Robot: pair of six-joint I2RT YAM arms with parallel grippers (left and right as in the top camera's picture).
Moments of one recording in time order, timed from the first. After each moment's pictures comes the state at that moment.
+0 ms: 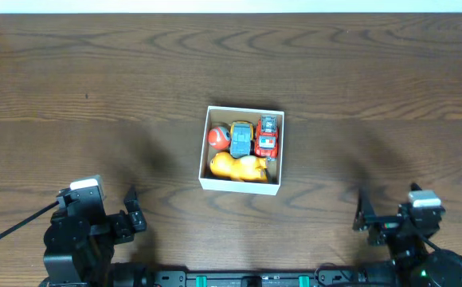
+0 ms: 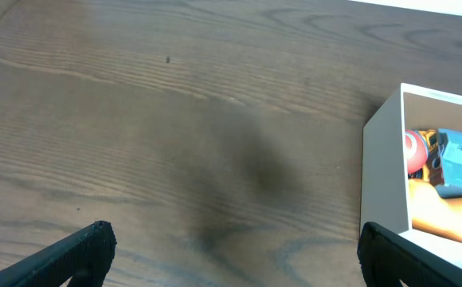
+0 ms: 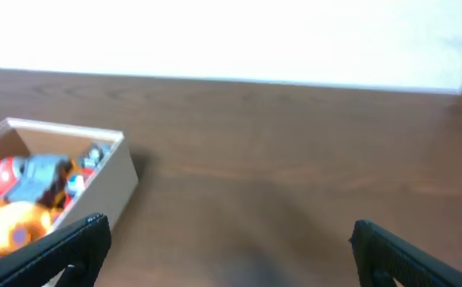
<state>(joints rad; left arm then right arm) 0.01 0.33 0.78 -1.04 -0.09 -0.12 0.06 0.01 0.54 -0.76 -0.01 0.03</state>
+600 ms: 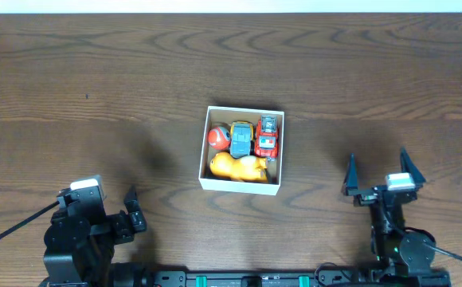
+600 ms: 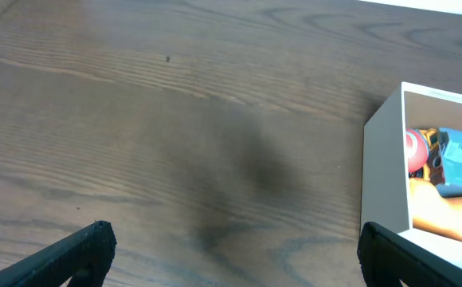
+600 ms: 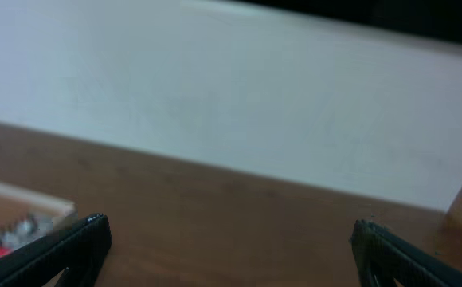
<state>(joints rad) 0.01 0.33 0.78 -1.05 -0.09 -0.12 0.02 0.01 0.03 0.06 -0.05 -0.11</state>
